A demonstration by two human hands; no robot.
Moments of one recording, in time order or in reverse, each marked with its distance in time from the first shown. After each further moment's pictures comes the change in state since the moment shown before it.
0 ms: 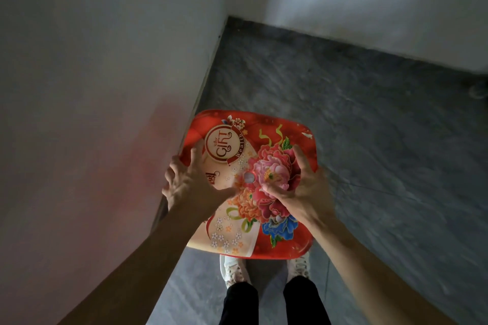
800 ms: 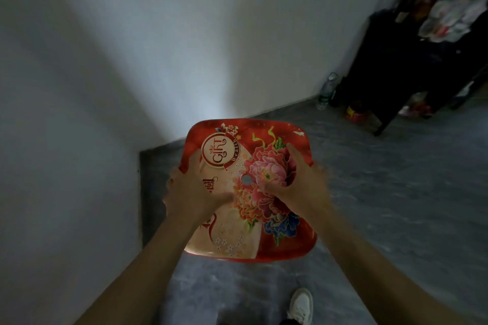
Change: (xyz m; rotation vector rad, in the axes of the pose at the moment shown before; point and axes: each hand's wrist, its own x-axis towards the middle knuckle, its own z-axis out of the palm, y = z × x) left_hand -0.223 0.370 -0.123 0.094 0.050 0.645; right_hand -0.148 0.065 -0.417 0.271 0.445 0.212
